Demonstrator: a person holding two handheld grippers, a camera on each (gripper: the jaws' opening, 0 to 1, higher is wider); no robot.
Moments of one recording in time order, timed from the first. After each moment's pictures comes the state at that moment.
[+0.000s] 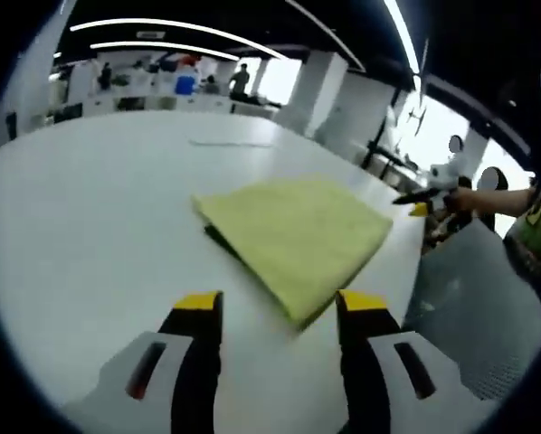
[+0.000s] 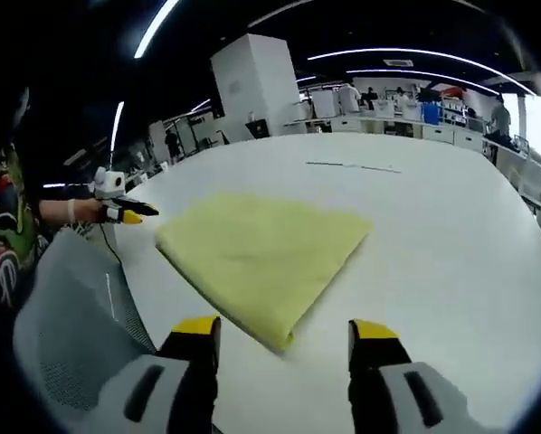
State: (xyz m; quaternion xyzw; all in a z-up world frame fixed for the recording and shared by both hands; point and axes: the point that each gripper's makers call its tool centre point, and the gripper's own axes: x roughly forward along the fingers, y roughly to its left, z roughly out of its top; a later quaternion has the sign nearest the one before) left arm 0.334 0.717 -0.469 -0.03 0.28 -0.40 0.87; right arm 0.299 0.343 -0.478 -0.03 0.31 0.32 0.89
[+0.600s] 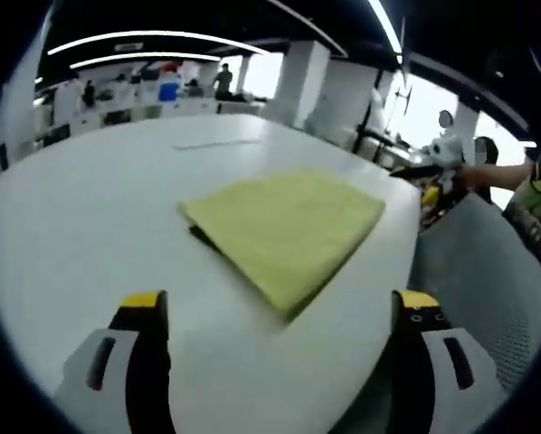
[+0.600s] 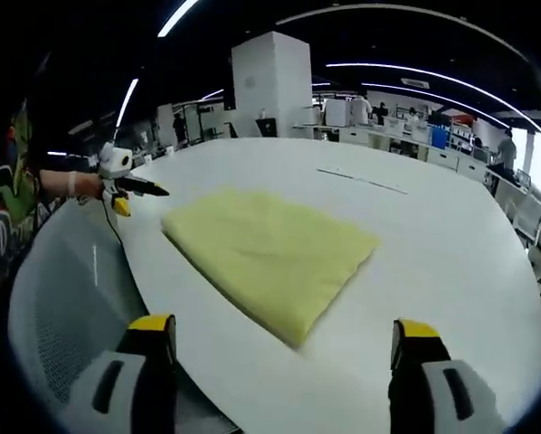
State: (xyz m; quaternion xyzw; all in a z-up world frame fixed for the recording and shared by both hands) left arm 0.320 0.713 -0.482 0.01 0.29 -0.41 0.86; right arm 0.287 0.349 -0.475 -0.07 0.30 0.31 0.90
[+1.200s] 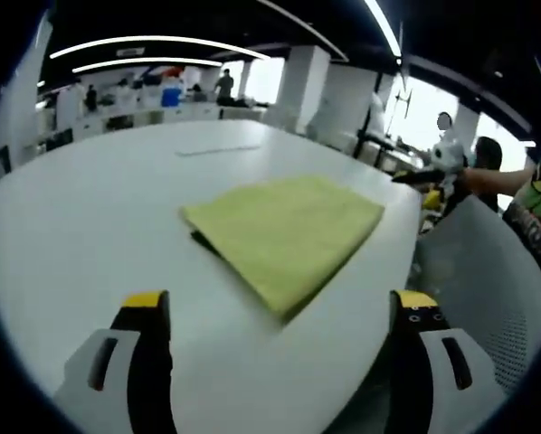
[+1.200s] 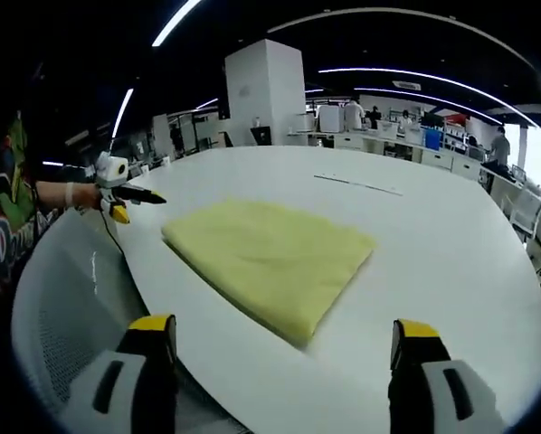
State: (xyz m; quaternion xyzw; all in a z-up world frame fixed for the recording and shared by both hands) left arm 0.313 0.711 -0.474 0.01 0.27 -0.41 0.87; right arm 0.282 0.350 -0.471 -0.05 0.29 0.31 0.91
